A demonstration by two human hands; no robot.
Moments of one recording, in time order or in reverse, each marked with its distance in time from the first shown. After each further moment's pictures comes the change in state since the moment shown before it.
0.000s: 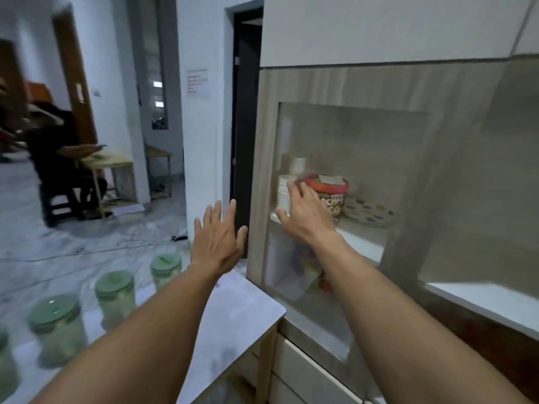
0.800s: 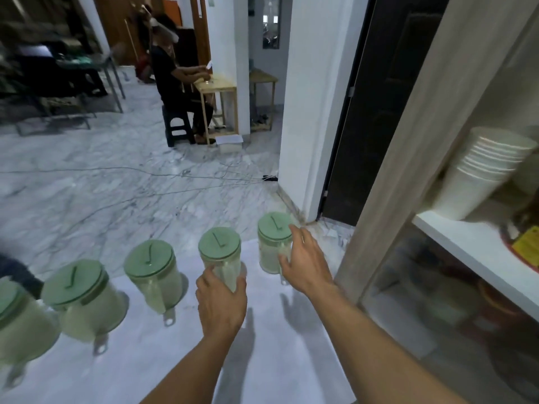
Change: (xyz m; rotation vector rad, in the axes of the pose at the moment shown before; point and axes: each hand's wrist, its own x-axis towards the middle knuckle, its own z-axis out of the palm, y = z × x) left_hand 0.051 -0.198 0.263 -0.275 0.060 -1.081; right_hand 0.192 -0.038 0.424 0.320 -0.437 -0.222
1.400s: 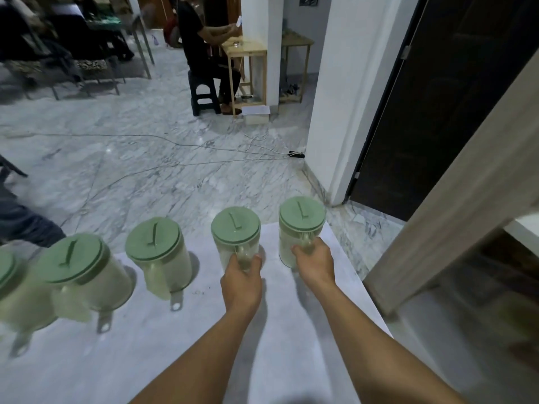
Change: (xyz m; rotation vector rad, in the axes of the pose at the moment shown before) left_hand 0.054 -0.014 0.059 -0.306 0.010 -0.180; right_hand 0.053 0.023 0.093 0.640 -0.024 0.441
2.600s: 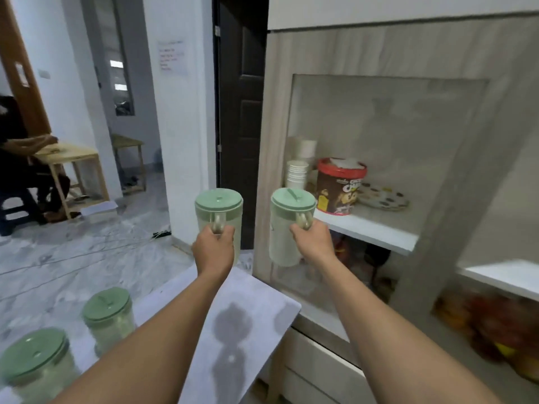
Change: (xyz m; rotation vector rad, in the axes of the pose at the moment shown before) left_hand -0.180 0.145 -0.197 -0.204 -0.451 0.576; right_hand -0.357 -0.131 -0.170 0.104 0.697 -0.111
